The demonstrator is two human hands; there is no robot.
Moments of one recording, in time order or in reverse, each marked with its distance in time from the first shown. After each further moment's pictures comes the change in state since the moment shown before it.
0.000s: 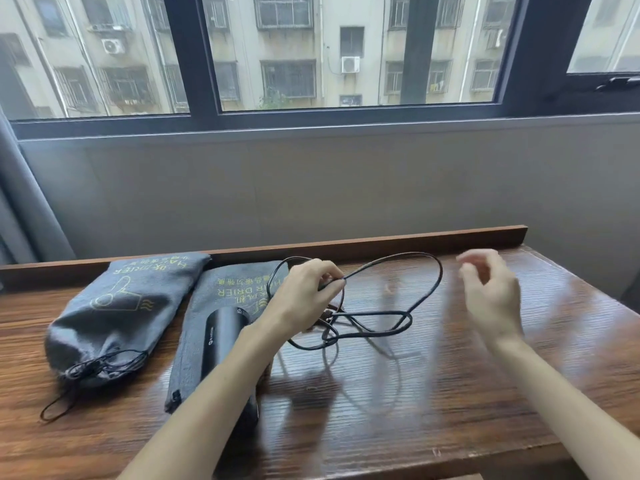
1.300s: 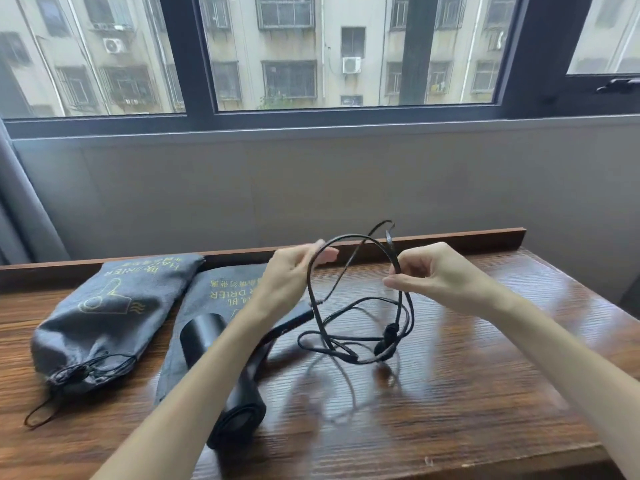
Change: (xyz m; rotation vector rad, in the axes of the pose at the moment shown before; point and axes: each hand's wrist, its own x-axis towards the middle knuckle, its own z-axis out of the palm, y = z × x) left_hand 0.012 0.009 -0.016 -0.408 0.116 -0.155; right_hand 0.021 -0.063 0.005 0.005 -0.885 -0.234
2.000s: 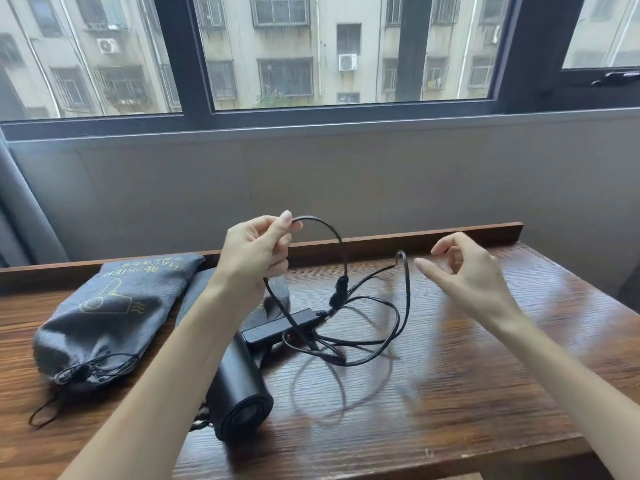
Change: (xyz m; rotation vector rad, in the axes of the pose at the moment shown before) left_hand -0.004 0.030 -0.032 -0.589 0.104 -0.147; right_hand -0.023 0.033 0.001 -0.191 0.568 0.177
